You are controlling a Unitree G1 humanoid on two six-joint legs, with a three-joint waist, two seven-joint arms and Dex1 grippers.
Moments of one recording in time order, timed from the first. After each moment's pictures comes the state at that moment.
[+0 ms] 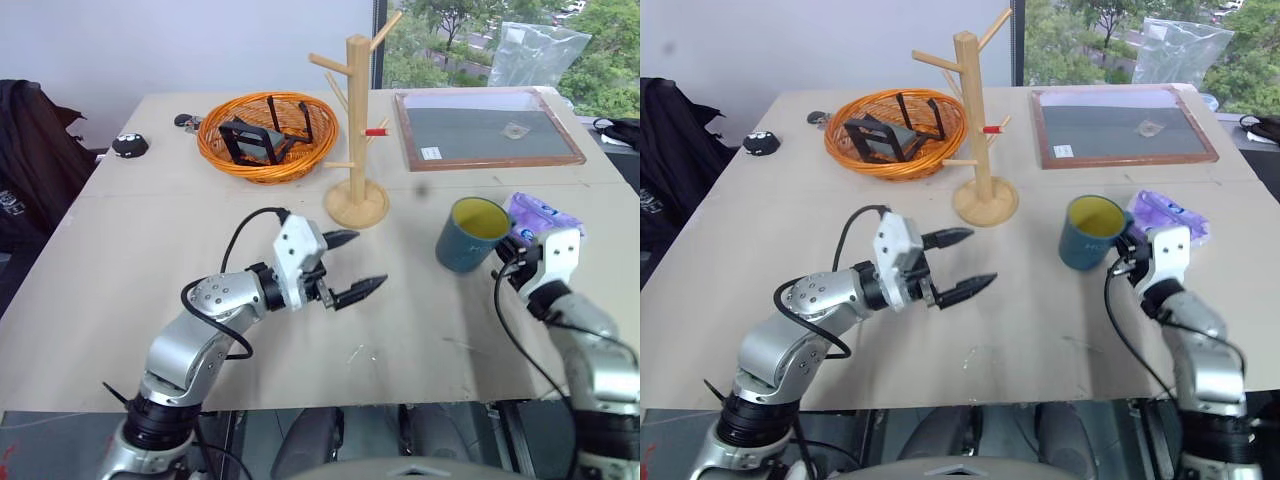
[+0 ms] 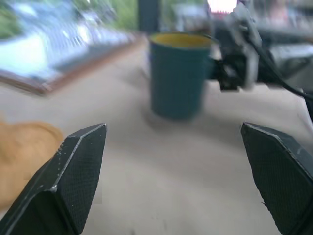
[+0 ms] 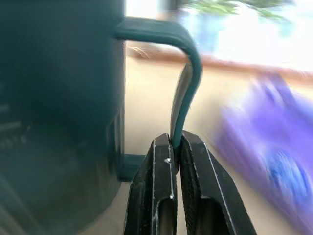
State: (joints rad) left arm -0.17 0.44 -0.04 -0.54 -0.53 0.50 -0.68; right arm -0.15 -0.51 -0.19 -0.27 0.39 0.37 0.52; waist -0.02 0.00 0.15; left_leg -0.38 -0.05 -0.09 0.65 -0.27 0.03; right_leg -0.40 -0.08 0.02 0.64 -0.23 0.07
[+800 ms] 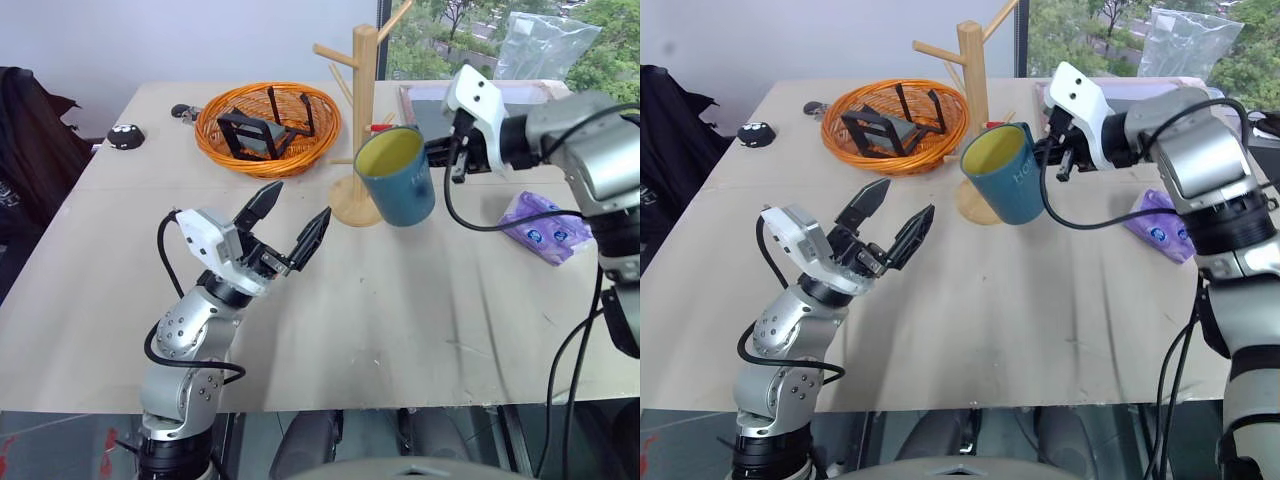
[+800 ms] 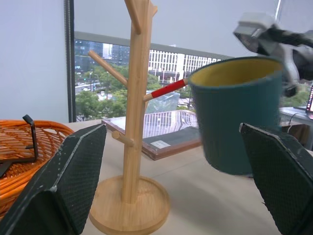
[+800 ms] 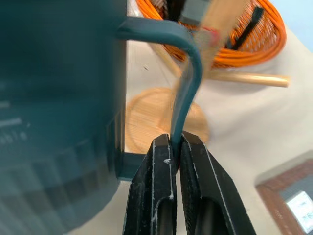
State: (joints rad) left arm -0.04 0.28 0.11 -0.56 -0.53 0.18 -0.52; right arm -1.18 -0.69 0.35 0.29 0.23 0.62 1.09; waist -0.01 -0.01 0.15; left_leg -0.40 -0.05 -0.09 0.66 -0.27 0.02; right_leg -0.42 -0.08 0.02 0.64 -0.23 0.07
